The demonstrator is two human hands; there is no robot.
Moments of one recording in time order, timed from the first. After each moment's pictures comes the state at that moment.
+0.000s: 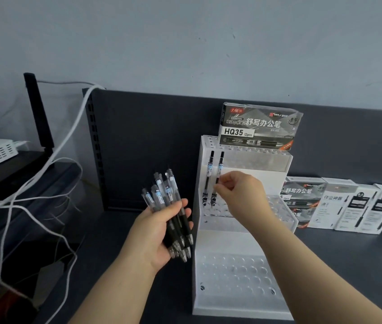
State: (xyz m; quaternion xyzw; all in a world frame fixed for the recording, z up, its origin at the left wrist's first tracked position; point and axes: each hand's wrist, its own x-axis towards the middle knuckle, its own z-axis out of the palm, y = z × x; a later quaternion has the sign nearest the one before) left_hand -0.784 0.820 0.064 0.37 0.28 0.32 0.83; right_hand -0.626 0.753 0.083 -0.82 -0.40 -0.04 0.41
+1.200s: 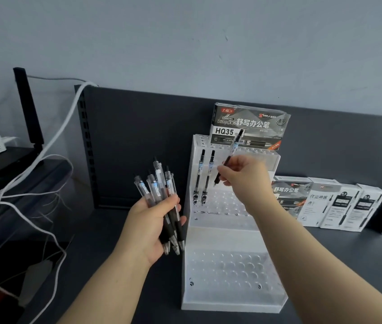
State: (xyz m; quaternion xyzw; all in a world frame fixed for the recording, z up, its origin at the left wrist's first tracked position) left_hand -0.778 0.814 0.066 0.41 0.27 0.37 0.79; right_hand -0.616 0.742 0.110 -0.75 -0.33 0.04 0.56
